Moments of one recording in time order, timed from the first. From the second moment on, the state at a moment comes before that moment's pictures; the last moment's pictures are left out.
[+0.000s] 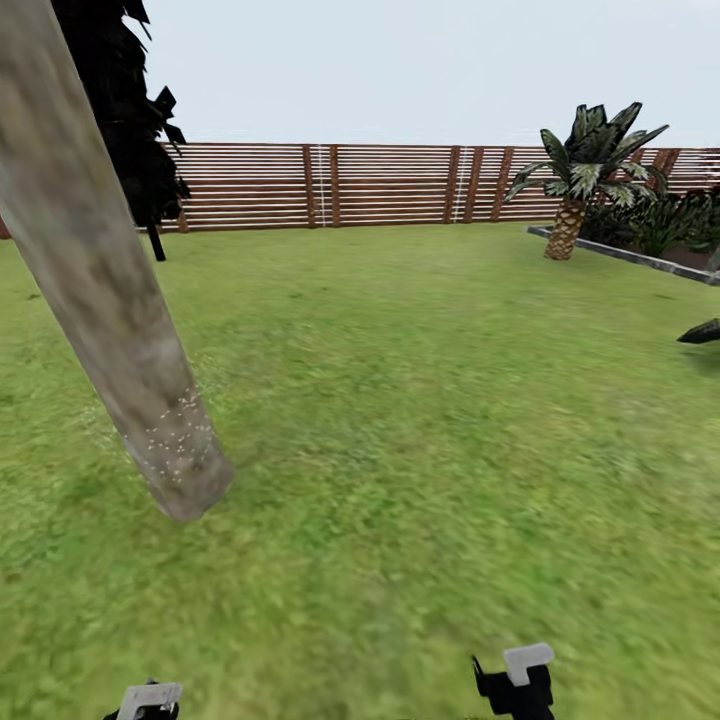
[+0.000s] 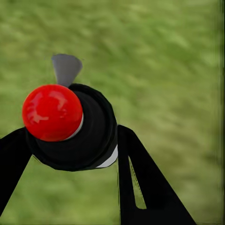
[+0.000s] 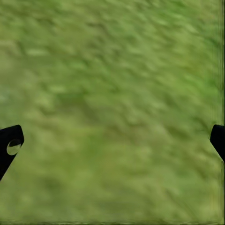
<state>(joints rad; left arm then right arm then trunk) -0.40 0.21 0.25 -0.04 -0.12 -0.44 -0.18 -0.45 -0.05 0.10 -0.07 0.07 -0.51 -0.09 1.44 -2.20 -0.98</state>
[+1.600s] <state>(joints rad) -0.37 0.18 0.25 -0.04 -0.12 -0.44 -0.19 -0.44 -0.04 0.10 -0.05 0.07 -0.51 -0.09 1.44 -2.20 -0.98</state>
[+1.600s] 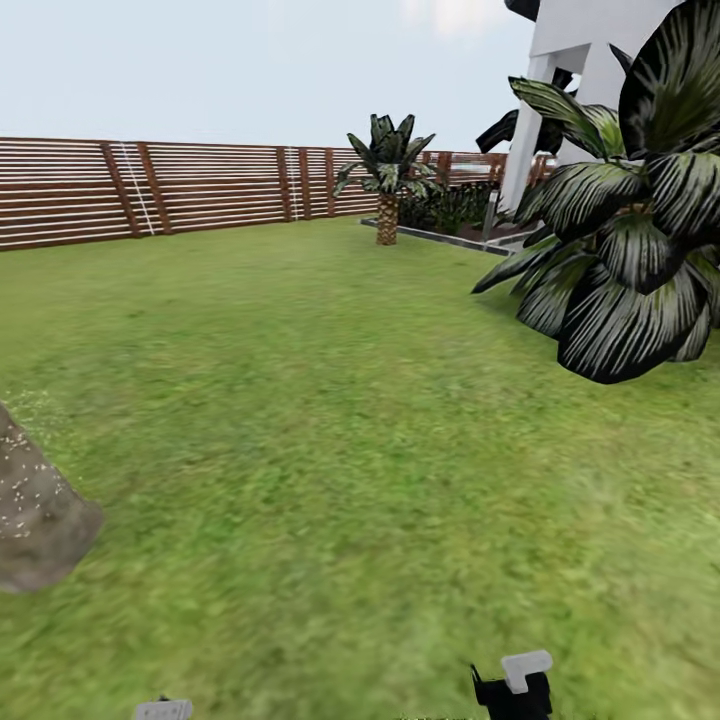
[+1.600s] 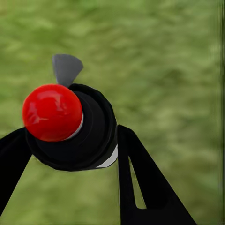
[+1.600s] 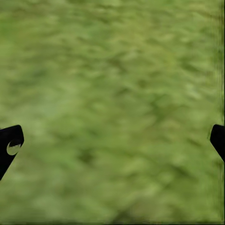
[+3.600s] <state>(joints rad) -0.37 0.17 0.25 -0.04 -0.12 -0.44 -0.19 -0.44 -0.04 0.10 -0.05 0.07 -0.51 -0.09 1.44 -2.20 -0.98</state>
